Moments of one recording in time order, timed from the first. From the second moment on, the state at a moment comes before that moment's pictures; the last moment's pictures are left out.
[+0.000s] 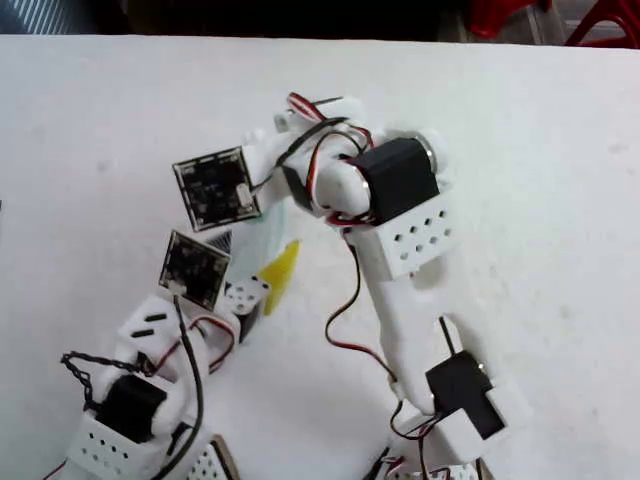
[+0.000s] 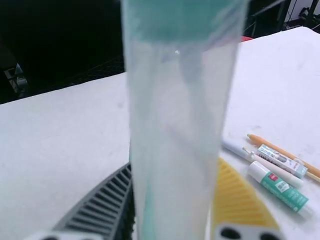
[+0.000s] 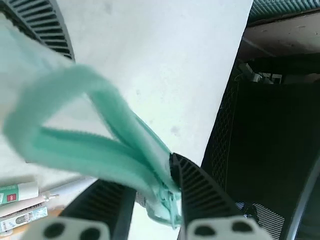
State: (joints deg) left arm 20.4 -88.5 75.7 41.5 1.1; right arm -32.4 0.5 -40.4 94.4 84.4
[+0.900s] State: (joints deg) left arm 20.5 -98.8 72.2 54.3 0.3; right arm -30.8 7.6 -38.6 88.1 78.2
